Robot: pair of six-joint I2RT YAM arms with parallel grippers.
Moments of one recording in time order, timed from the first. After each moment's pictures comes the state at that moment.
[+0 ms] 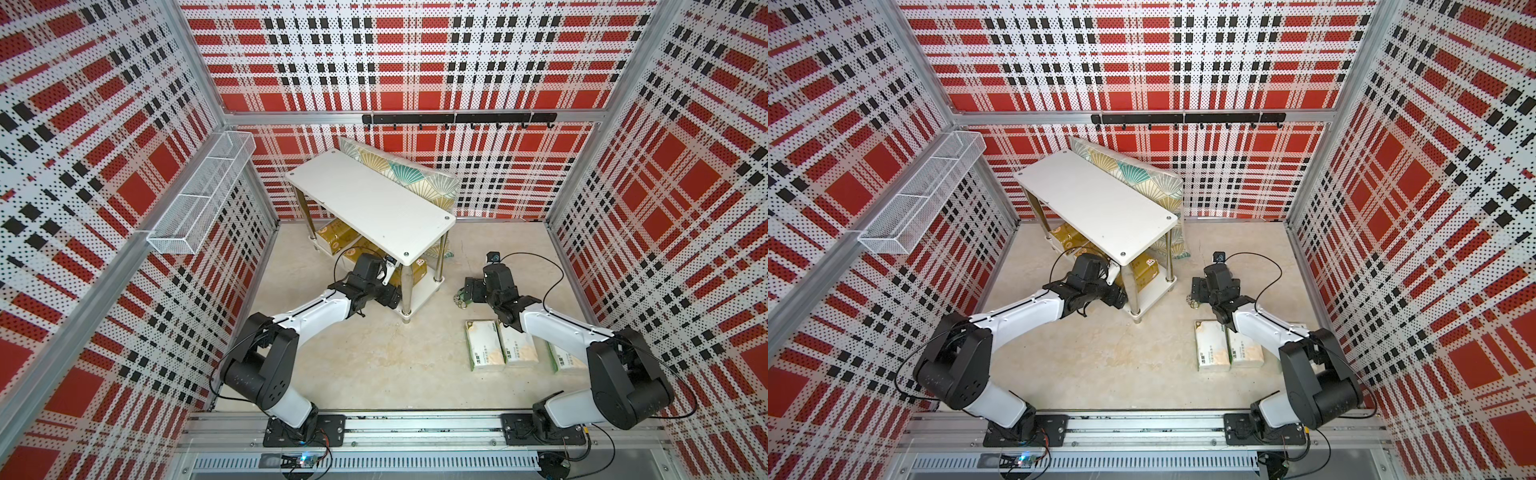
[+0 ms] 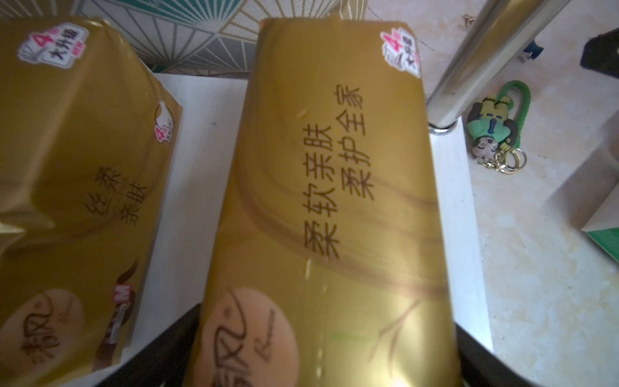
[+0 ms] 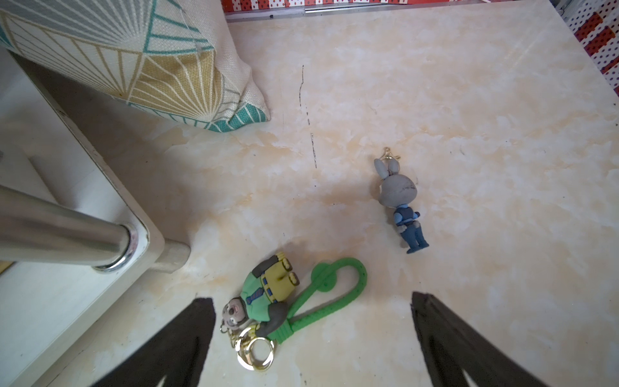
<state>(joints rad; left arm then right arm) -0.49 1.57 0.96 -0.12 0.11 0.12 0.39 1.44 0.76 0.00 0.29 0.30</state>
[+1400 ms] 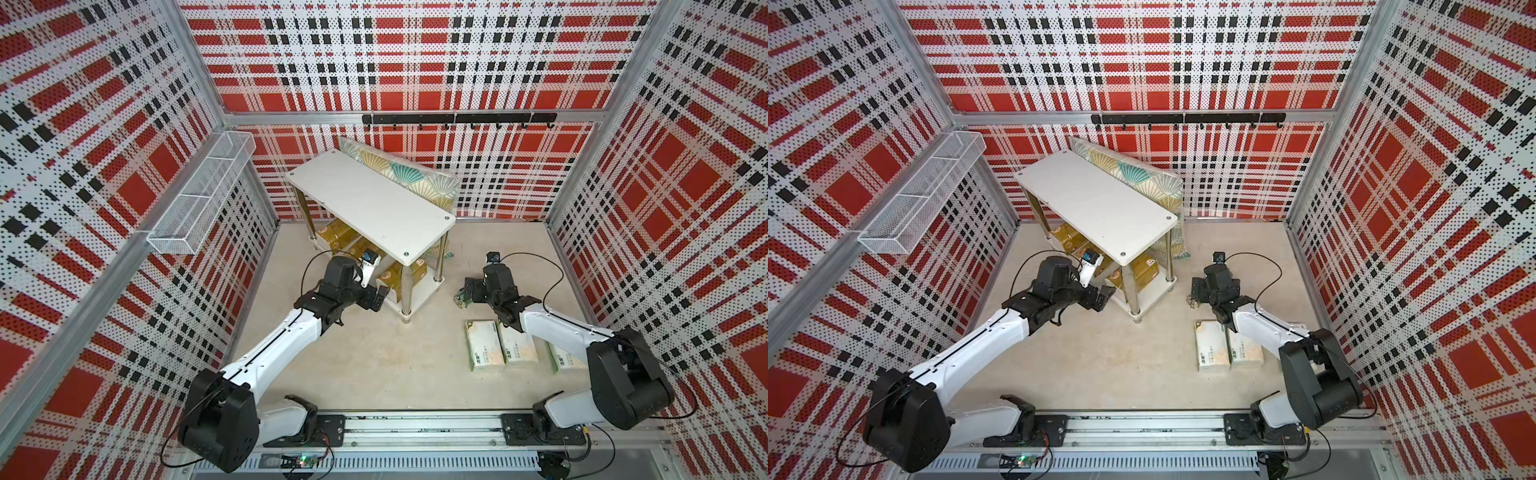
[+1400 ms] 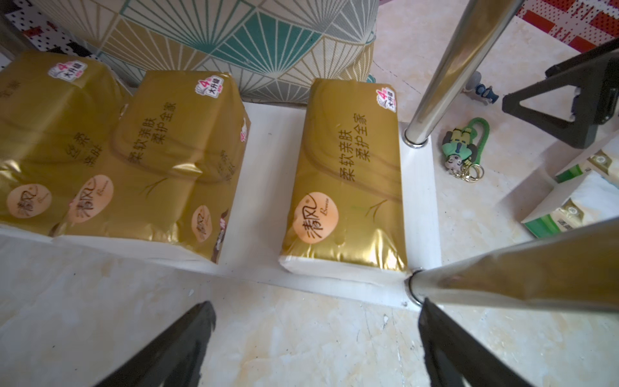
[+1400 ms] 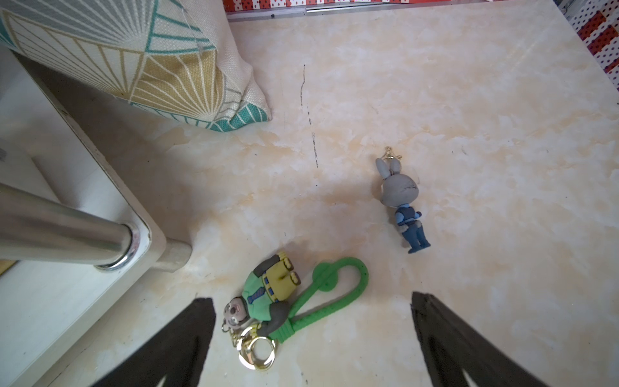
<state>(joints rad) -0.39 1.24 0.86 -0.26 0.13 0.10 0.39 1.44 0.76 0.00 0.28 0.30</state>
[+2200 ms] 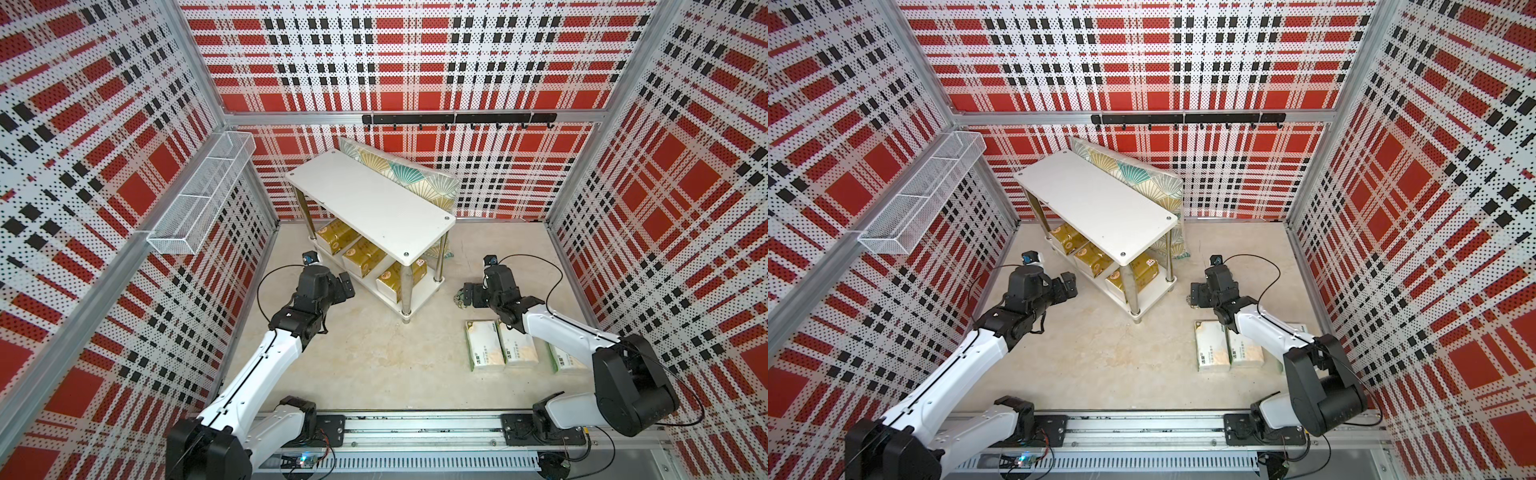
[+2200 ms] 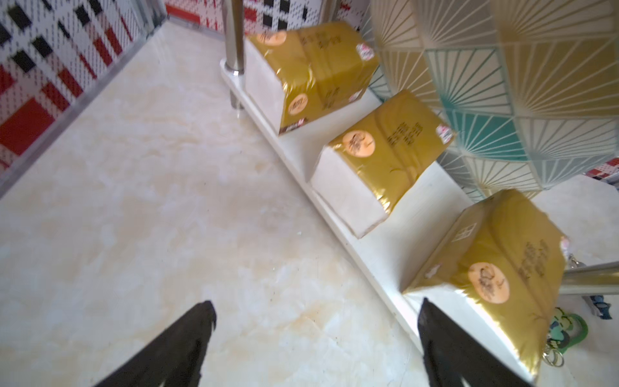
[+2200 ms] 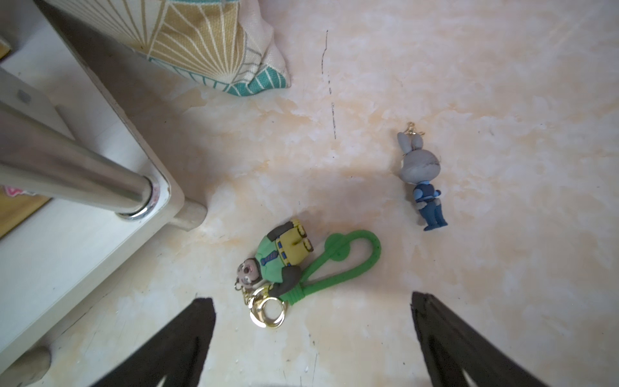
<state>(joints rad) -0.27 1.05 0.75 -0.34 -0.21 -0.49 0.39 1.40 0.76 -0.12 0.18 0.27</state>
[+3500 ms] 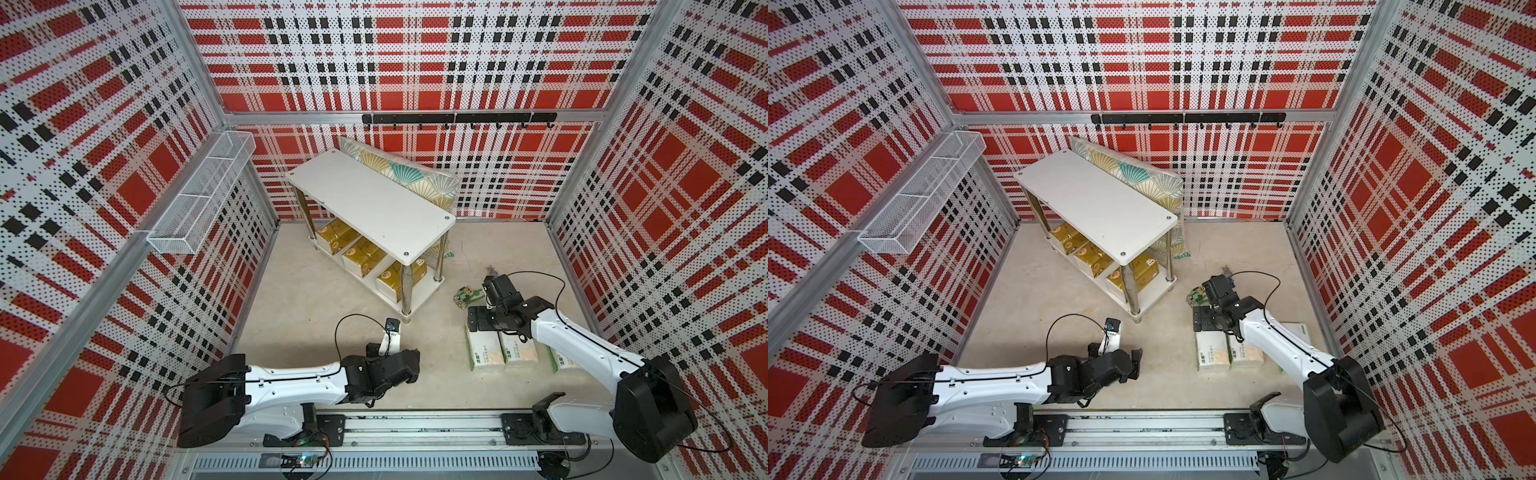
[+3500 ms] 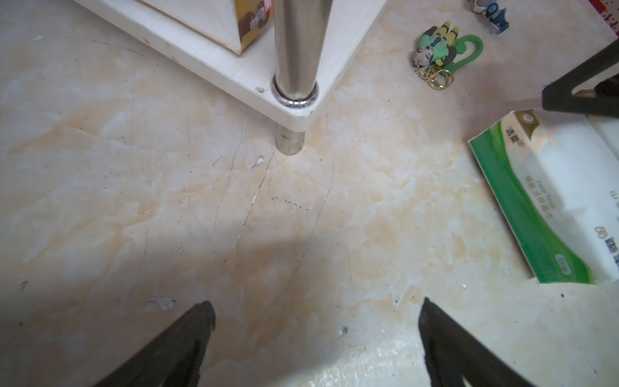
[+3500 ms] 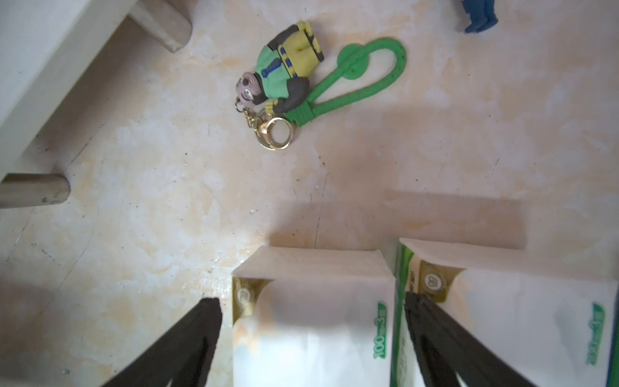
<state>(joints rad) -1.25 1.24 0.57 -0.26 -0.58 -0.87 0.46 1.28 0.79 -0.63 0.09 0.40</state>
